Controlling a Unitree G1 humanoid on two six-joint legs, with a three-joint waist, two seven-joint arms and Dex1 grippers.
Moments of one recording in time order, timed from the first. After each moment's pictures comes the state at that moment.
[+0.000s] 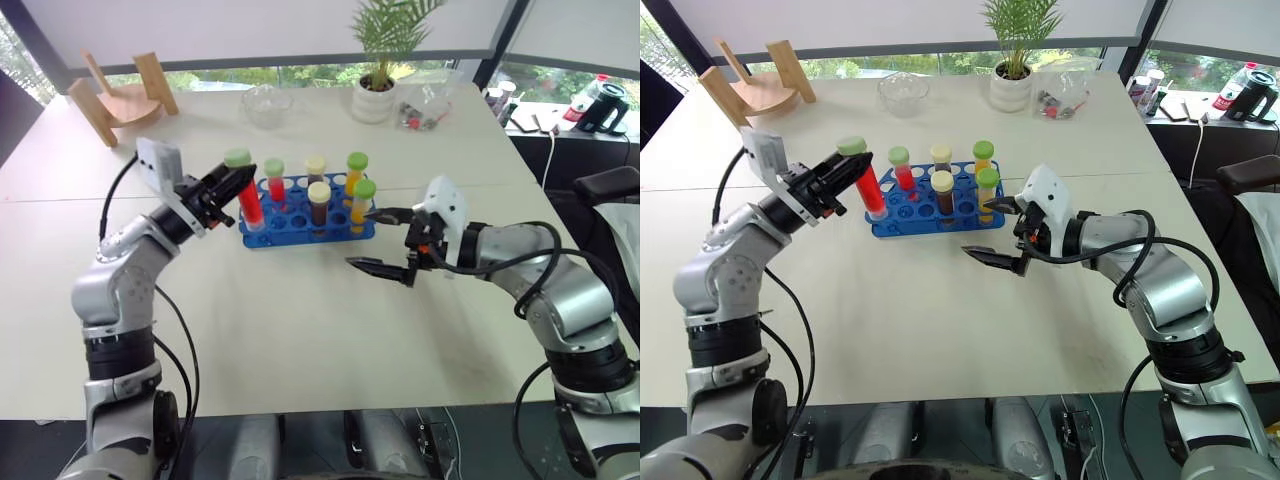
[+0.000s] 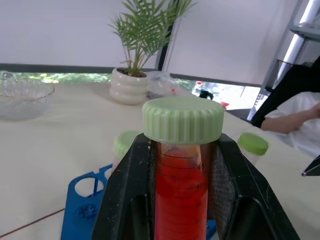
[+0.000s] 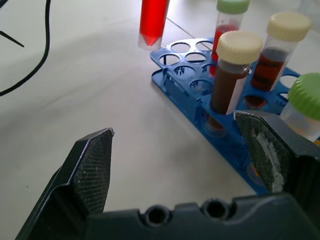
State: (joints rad) left arm -0.48 0.33 0.31 -0.13 -0.52 0.57 -0.68; right arm -0.50 -0.68 0.11 -0.39 0.43 0.69 0.86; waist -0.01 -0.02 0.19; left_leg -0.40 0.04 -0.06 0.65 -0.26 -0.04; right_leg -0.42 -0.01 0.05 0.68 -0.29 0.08
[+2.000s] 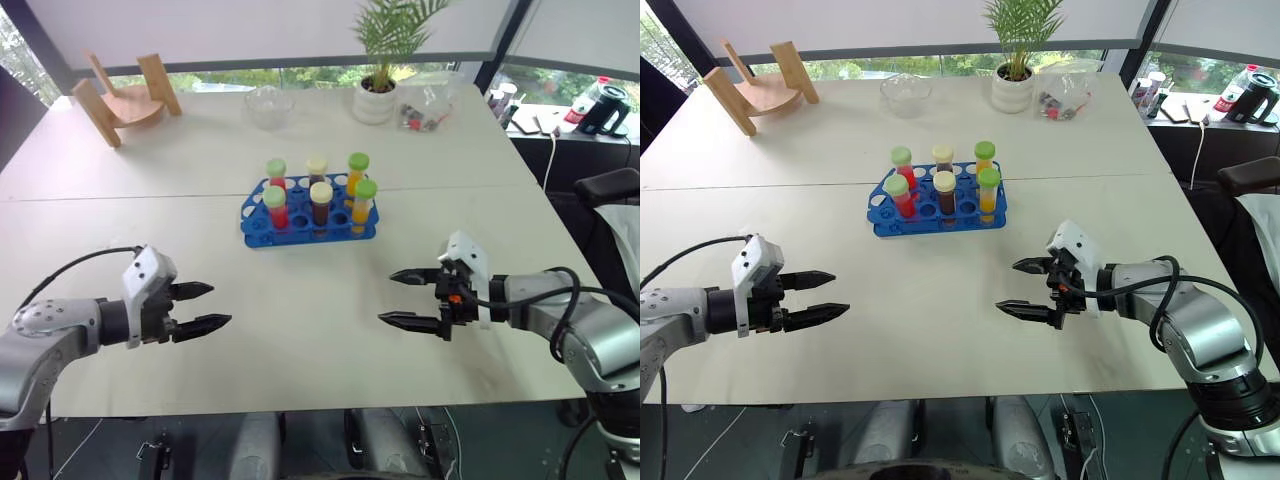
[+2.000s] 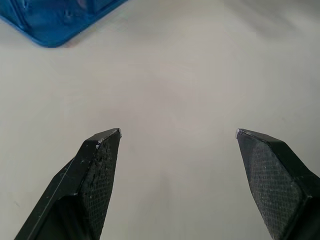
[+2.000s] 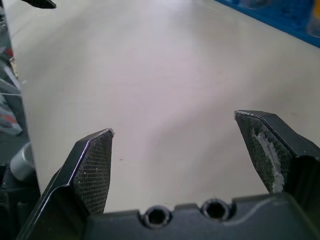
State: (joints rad) left arm 0.05 0.91 0.25 -0.36 -0.62 0.70 -1.00; right arm -0.24 -0.83 0.03 -0.41 0.54 0.78 0.97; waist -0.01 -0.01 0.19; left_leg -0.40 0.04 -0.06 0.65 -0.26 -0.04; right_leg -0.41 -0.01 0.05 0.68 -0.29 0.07
